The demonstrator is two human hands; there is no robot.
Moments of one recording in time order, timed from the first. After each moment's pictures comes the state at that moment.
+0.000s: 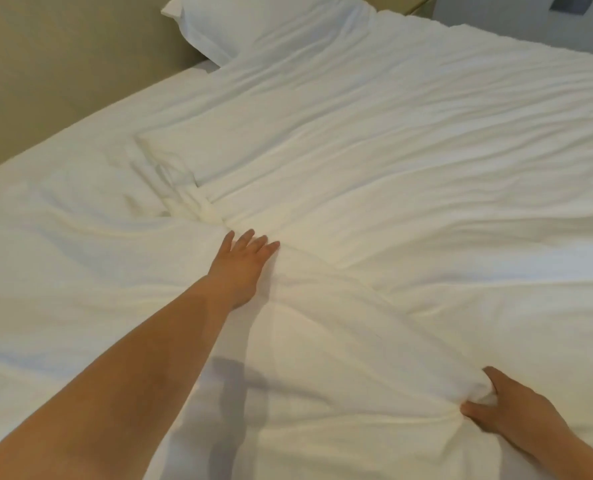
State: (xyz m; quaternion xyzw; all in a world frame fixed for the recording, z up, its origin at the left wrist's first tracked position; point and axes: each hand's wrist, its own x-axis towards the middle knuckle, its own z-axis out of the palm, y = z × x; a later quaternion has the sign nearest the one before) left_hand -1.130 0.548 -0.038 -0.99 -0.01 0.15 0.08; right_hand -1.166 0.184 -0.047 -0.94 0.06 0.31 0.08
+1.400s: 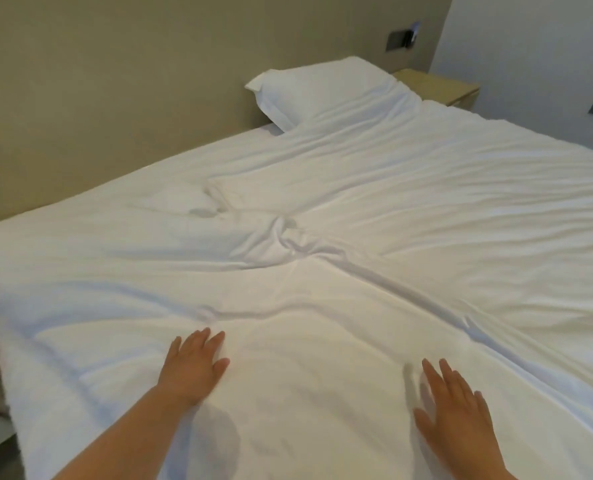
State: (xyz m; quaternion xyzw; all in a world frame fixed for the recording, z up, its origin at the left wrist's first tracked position) left_hand -1.259 0.600 -0.049 -0.95 -0.24 0.18 -0.05; right_hand -1.167 0.280 -0.007 -0.97 -0.12 0.19 0.04
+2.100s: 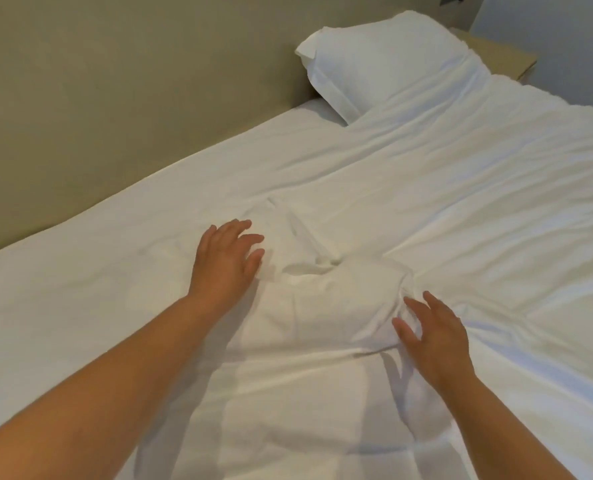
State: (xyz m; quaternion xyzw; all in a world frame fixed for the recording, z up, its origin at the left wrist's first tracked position) left_hand -1.096 0.893 -0.005 -0.96 -0.16 -0.16 -0.19; right_hand -1.044 0.618 -0.011 -0.98 -0.10 0.11 0.16
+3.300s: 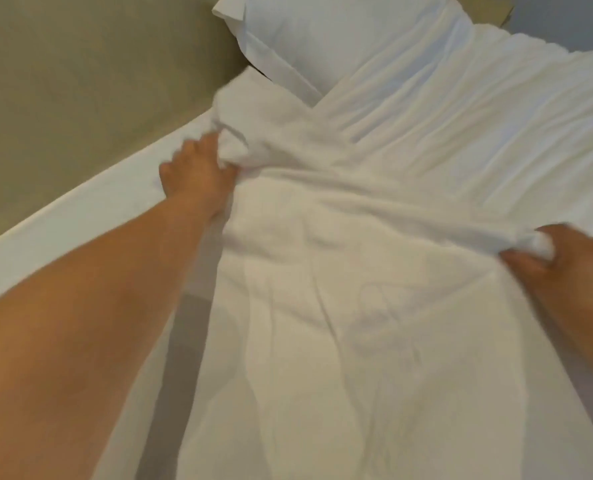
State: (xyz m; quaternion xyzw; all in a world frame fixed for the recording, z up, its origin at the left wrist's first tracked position) left_hand -0.795 0.958 -0.040 -0.95 -0.26 -0.09 -0.16; right_hand -0.815 0.585 -0.031 -0.99 0.02 -0.12 0.05
